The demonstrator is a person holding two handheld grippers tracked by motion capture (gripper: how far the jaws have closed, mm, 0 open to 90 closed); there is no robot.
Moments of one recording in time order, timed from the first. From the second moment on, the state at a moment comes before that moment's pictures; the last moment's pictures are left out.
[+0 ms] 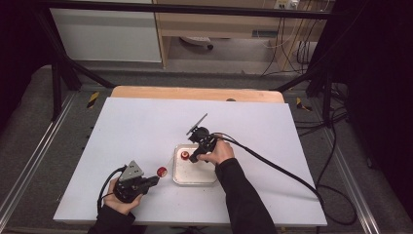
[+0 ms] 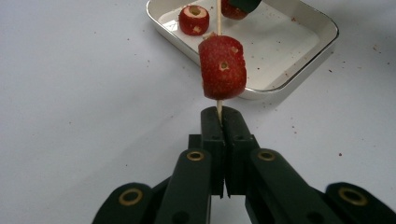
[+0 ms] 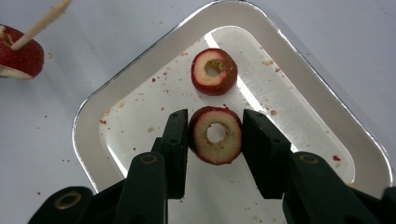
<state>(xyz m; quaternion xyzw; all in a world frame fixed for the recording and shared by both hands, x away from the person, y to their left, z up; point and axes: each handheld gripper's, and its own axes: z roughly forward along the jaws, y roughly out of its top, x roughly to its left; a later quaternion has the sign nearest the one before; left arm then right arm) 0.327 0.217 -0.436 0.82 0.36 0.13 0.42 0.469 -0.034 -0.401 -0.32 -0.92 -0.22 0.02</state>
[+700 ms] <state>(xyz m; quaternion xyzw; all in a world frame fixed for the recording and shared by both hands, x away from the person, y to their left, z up) 0.324 0.213 -0.436 0.83 0.36 0.13 0.42 0.446 -0.067 -0.388 -0.36 -0.88 -0.29 0.02</state>
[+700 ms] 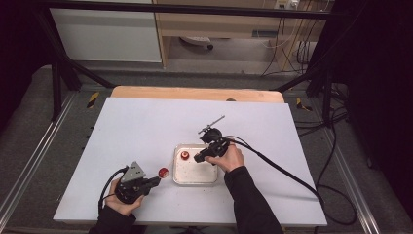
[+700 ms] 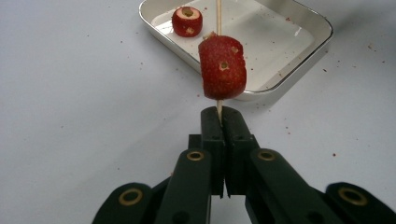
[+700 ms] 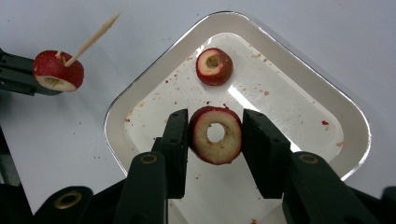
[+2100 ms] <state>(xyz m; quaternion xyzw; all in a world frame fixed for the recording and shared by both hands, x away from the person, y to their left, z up) 0.317 0.186 -0.435 0.81 0.38 0.14 0.43 0.406 -0.114 -0.403 -0.44 -0.72 -0.53 0.02</state>
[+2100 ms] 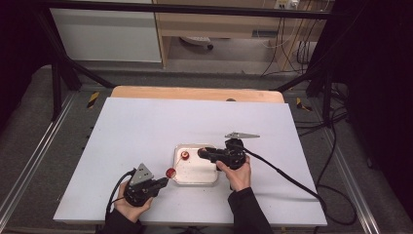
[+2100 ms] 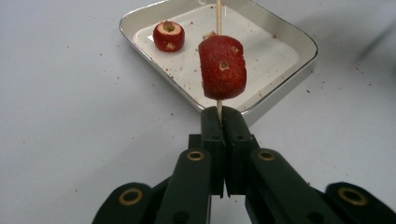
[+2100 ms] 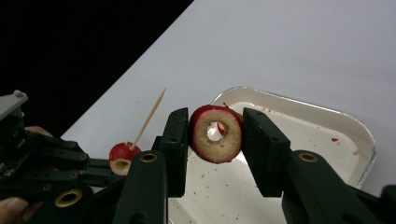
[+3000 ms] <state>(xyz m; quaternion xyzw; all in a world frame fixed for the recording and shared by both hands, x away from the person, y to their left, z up) 0.319 0.156 -0.422 0.78 0.40 0.14 0.46 0.406 -0.118 -0.393 -0.46 -0.61 -0.65 -0.03</state>
